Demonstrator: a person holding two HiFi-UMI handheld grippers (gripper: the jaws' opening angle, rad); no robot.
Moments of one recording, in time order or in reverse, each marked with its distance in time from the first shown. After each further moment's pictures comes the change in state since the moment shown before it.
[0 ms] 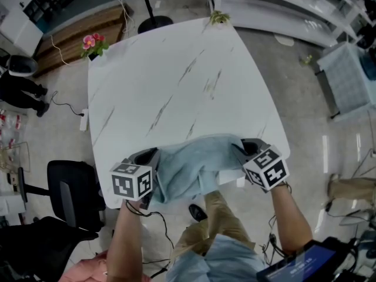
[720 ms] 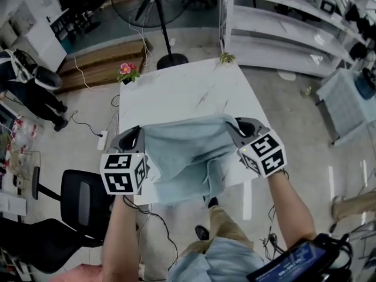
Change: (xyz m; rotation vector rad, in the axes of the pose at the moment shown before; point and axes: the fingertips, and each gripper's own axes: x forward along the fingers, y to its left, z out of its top) left arm -0.187 0.008 0.149 0.228 -0.433 0.353; right arm -0.093 0.041 0.186 -0.235 -0.402 -0.119
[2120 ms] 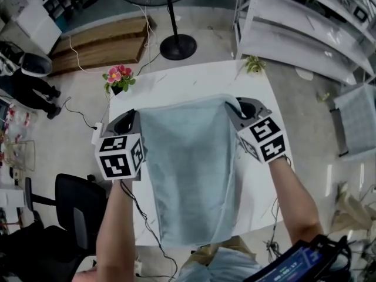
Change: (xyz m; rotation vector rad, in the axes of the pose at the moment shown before) left arm 0.228 0.111 0.011 -0.110 0.101 0.090; right arm 0.232 -0.122 0.025 -0.044 0.056 0.047
